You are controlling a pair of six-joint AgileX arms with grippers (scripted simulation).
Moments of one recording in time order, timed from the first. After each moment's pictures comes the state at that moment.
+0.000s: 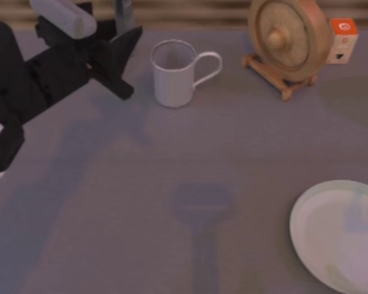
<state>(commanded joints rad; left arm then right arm) -0.26 1.62 0.73 0.88 0.54 0.02 0.00 0.00 0.00 0.00 0.00 0.00</state>
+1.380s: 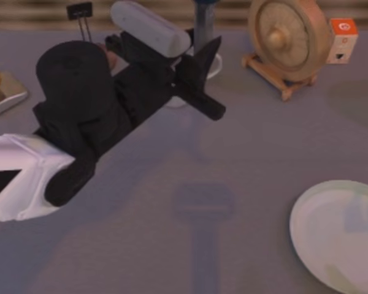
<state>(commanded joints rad) -0.63 1.57 0.75 0.85 0.15 0.01 0.00 0.00 0.00 0.00 0.00 0.00</state>
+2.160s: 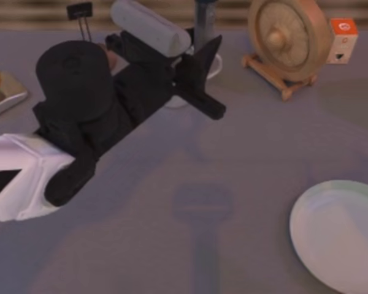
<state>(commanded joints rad) -0.63 1.57 0.75 0.85 0.15 0.01 0.23 0.48 0.26 0.24 -0.09 0.01</state>
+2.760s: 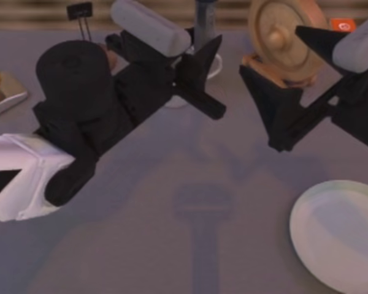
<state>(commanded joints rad) -0.63 1.57 0.75 0.85 0.15 0.01 0.55 1.16 0.61 0.56 -0.21 0.04</state>
